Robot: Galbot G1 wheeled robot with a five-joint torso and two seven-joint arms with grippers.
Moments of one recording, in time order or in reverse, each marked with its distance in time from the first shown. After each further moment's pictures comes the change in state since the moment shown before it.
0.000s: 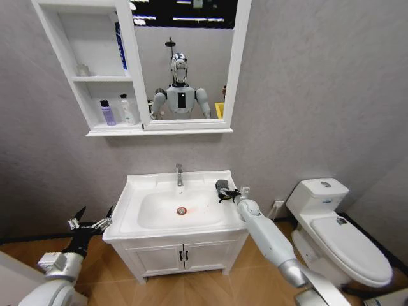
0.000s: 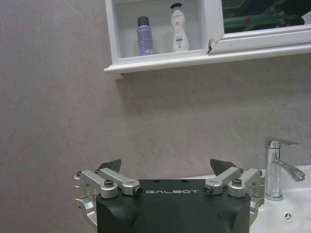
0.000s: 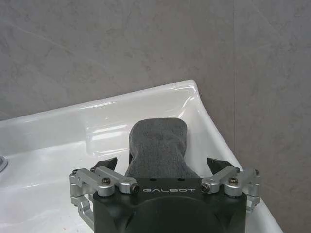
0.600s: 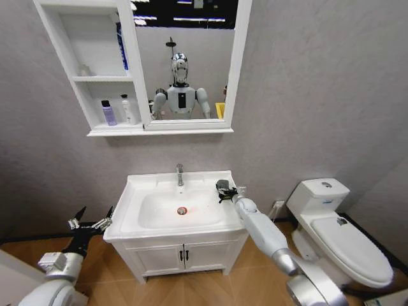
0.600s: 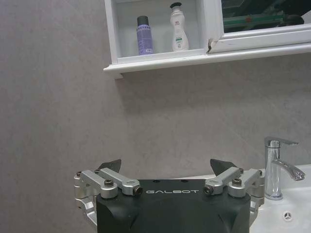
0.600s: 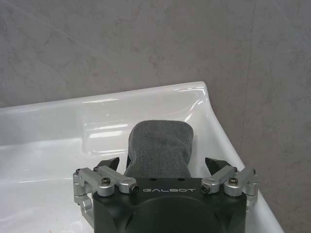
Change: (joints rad) left arm 0.000 0.000 0.001 0.000 0.000 0.001 0.000; right arm 0.095 0.030 -0.046 -0.176 -0.070 0.069 -0.084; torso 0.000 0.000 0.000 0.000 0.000
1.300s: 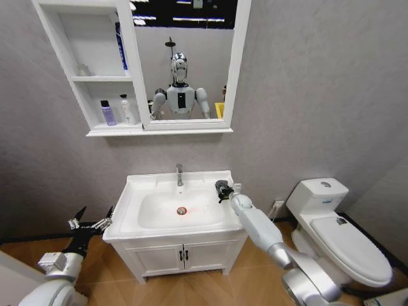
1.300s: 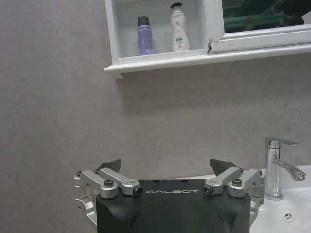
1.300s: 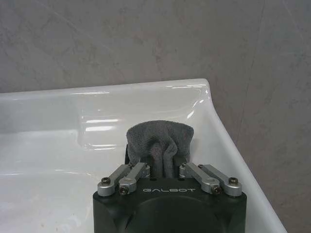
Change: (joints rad) left arm 0.000 0.000 0.000 0.000 0.000 0.000 0.000; right arm 0.016 0.013 -0.026 0.002 -0.037 -0.072 0.069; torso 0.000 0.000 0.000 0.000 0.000
